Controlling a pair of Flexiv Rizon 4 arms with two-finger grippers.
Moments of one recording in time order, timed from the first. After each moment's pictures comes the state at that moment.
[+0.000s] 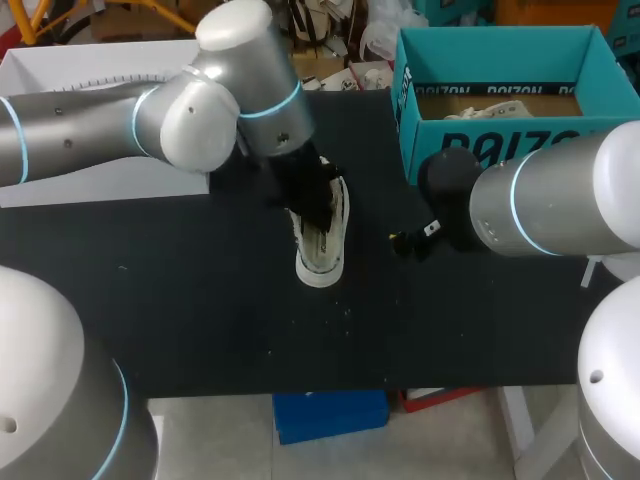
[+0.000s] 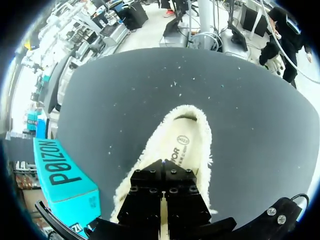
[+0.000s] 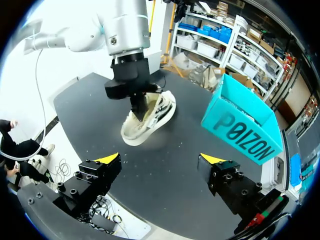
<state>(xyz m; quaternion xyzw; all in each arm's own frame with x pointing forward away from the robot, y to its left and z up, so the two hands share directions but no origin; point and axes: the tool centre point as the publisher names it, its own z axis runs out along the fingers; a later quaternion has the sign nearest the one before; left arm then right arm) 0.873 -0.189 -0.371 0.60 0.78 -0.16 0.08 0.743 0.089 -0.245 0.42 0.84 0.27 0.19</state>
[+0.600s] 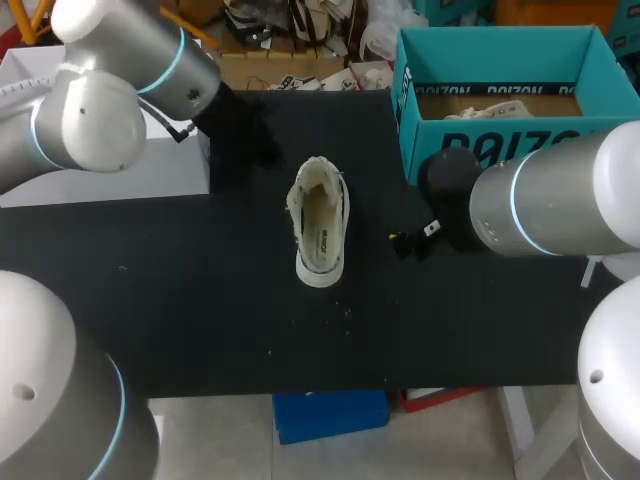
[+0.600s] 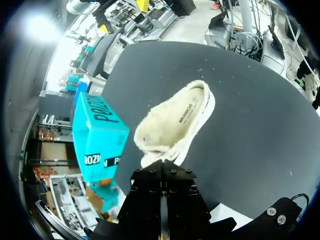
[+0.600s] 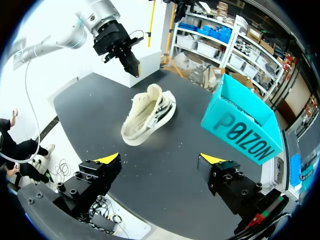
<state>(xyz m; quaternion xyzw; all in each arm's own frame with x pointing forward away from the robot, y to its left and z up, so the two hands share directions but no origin) 0.936 -0.111 -0.278 0.45 0.84 -0.19 0.24 0.743 0.089 -0.245 0.42 0.84 0.27 0.19</state>
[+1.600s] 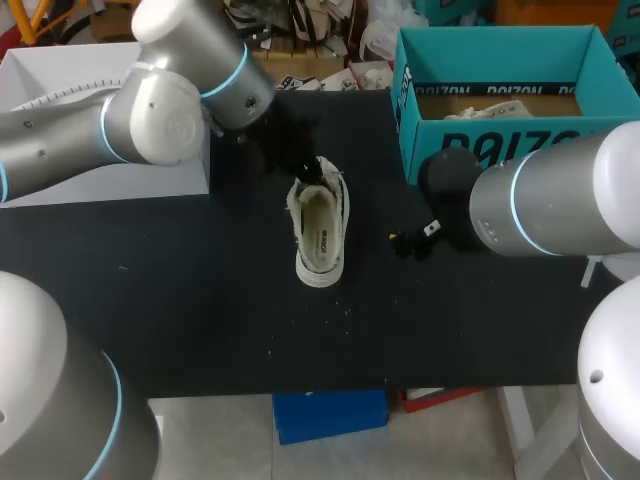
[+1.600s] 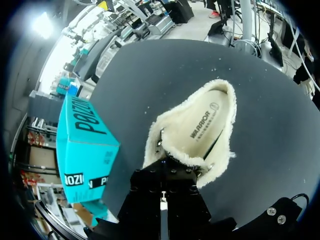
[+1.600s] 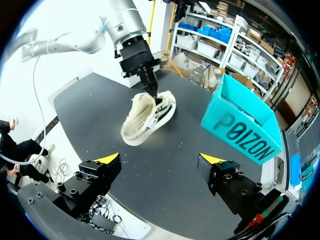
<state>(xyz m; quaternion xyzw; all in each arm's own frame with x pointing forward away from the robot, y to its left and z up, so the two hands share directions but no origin) 0.936 -0.176 -0.339 0.47 0.84 -0.22 0.16 0.743 0.089 -0.245 0.42 0.84 0.27 0.19</state>
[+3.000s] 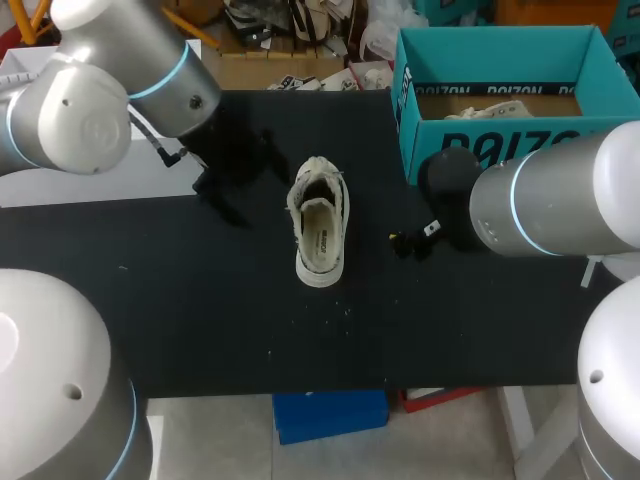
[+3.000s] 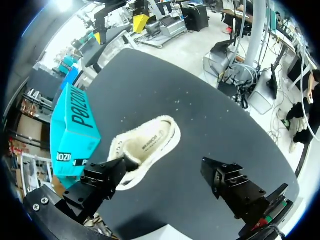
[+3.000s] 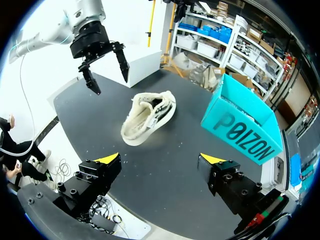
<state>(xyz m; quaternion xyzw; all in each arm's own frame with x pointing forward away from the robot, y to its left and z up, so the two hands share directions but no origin) 0.844 -0.098 -0.286 0.37 0.90 -0.20 0.11 0.743 0.089 -0.245 0.42 0.84 0.27 0.19</state>
